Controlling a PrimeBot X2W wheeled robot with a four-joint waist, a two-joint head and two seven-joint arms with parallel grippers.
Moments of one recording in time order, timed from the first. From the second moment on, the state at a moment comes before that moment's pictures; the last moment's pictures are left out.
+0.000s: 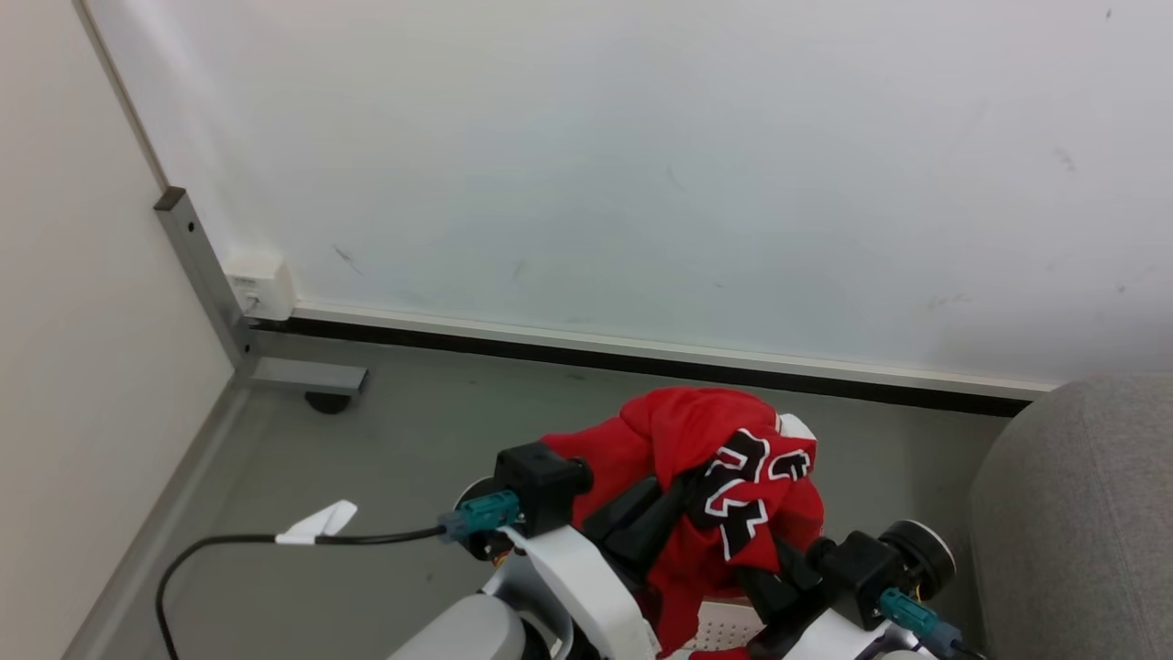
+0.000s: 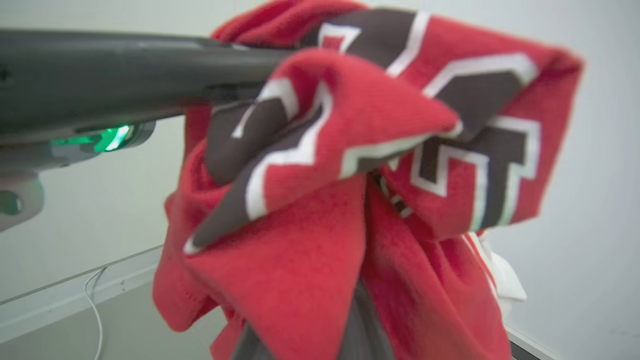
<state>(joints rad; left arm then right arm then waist) -0.46 0.18 -0.80 0.16 -0.64 -0.06 -0.08 -0.35 -0.13 0.66 0.41 0.35 0.13 -0.26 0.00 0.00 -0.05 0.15</state>
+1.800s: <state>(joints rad) -0.49 0.29 -0.82 0.09 -0.55 -0.06 -0.19 -0.26 -0.17 0.23 0.14 0.31 0.13 -0.26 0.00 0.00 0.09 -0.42</state>
